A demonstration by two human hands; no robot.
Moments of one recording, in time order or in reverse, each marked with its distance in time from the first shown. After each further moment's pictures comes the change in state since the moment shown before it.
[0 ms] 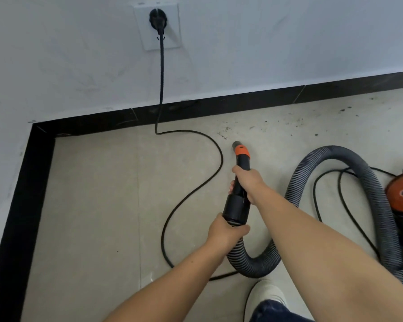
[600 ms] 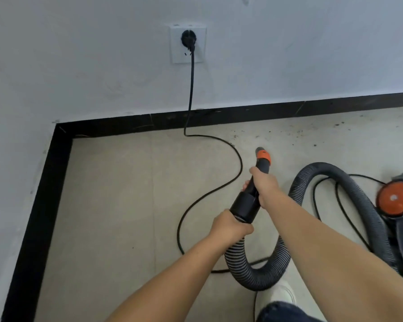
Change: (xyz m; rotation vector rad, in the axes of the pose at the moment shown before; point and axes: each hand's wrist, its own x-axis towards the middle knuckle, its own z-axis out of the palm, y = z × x) left_hand -0.038 0.020 -0.044 0.177 -0.106 0.082; right_hand -0.057 -0.011 0.014 0.168 0.179 -0.048
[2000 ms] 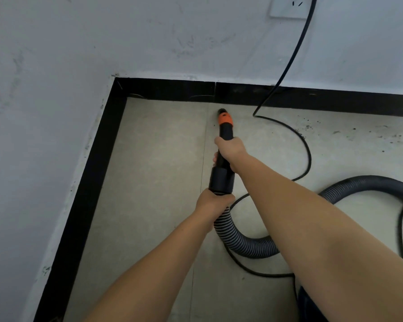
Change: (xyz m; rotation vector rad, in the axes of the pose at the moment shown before) left_hand 0.044 -0.072 -0.133 -0.455 0.367 -0.200; right_hand 0.006 0.049 0.224 -0.456 -0.432 -0.060
